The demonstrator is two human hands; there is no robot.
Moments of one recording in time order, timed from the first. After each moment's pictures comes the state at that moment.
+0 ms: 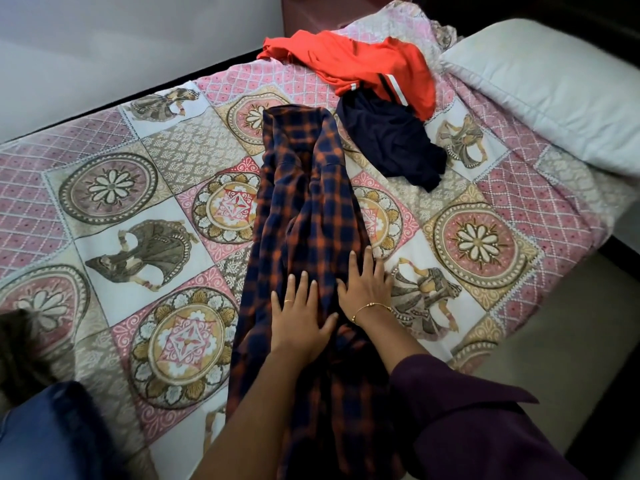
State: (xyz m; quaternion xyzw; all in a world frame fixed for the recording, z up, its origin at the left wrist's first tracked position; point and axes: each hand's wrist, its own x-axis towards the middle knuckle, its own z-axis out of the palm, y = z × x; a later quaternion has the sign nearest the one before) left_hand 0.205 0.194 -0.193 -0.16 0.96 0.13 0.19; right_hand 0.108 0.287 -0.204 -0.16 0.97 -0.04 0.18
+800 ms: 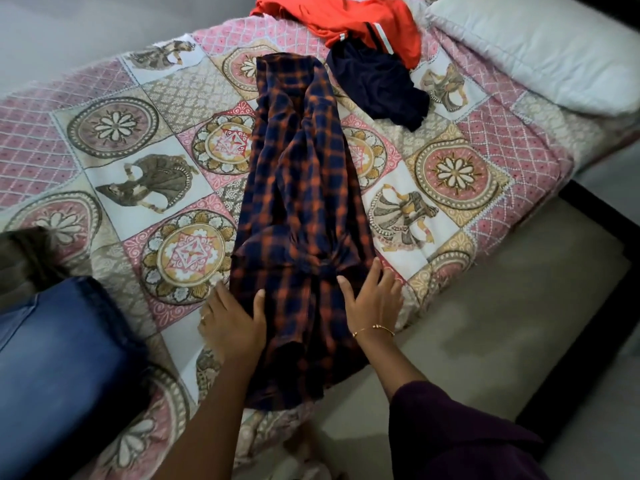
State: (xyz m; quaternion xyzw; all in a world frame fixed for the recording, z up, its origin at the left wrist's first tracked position) left_hand 0.363 0.213 -0.208 -0.46 0.86 0.21 0.00; right_hand 0.265 0.368 -0.214 -0.03 0.98 -0.18 0.04
